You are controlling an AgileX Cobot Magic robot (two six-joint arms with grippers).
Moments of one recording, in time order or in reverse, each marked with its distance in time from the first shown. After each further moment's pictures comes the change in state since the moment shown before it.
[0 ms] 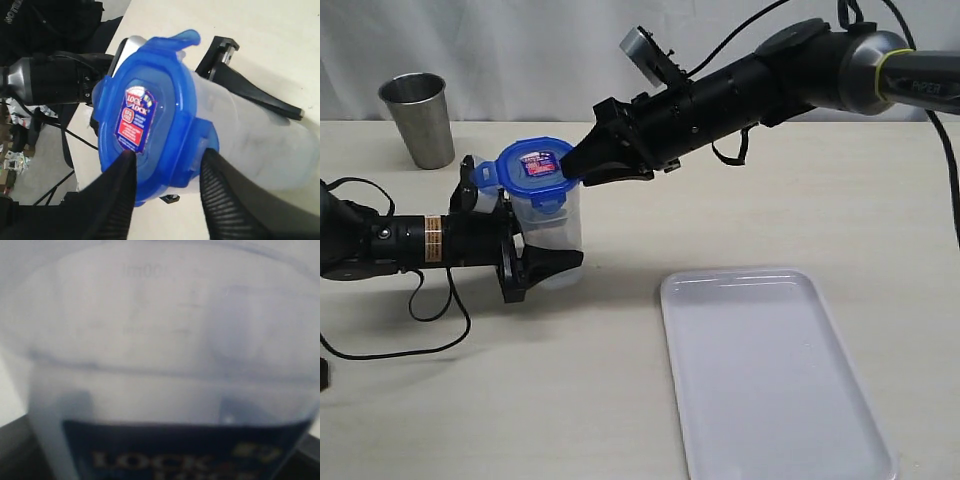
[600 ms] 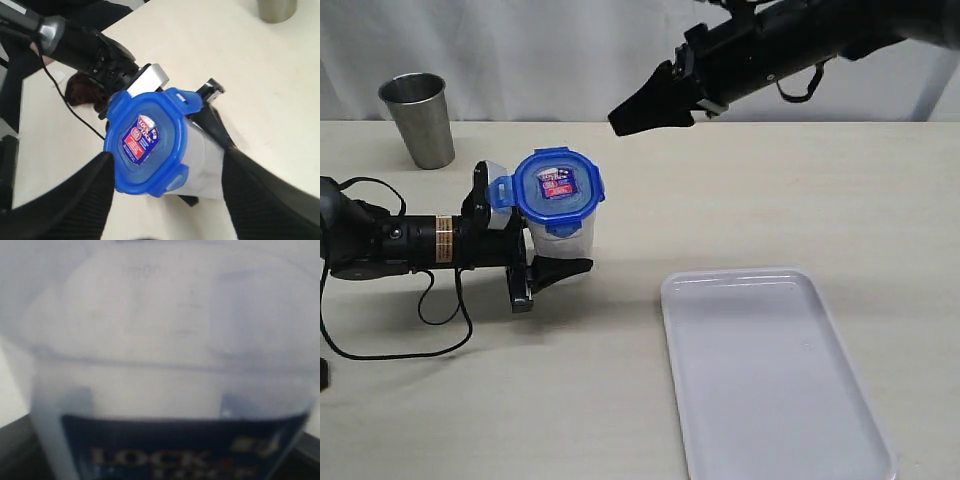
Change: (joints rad) left arm -0.023 0.000 0.000 -0.010 0.002 0.236; right arm -0.105 -0.190 0.002 -0.136 0.057 -0.376
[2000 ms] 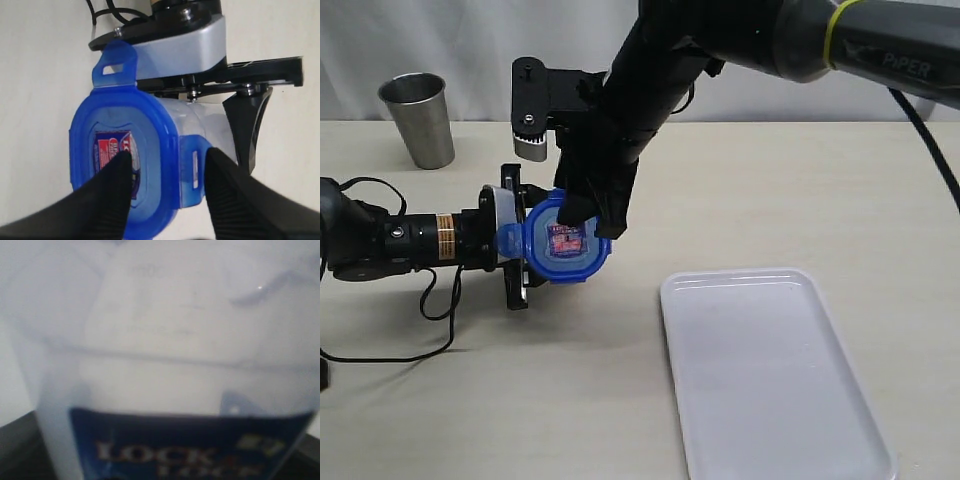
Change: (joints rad) left arm -0.002 0.000 0.000 -0.073 0.040 0.558; right arm 0.387 0.056 -0.109 -0.709 -0.138 -0.065
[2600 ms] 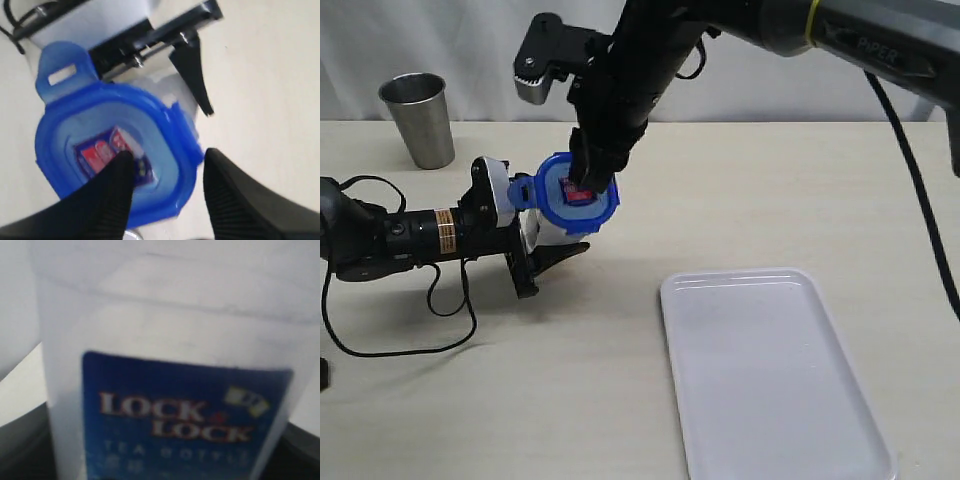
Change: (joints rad) left arm 0.000 0.000 0.000 -0.086 0.002 -0.366; right arm -0.053 0.085 -0.210 -0.118 0.072 0.329
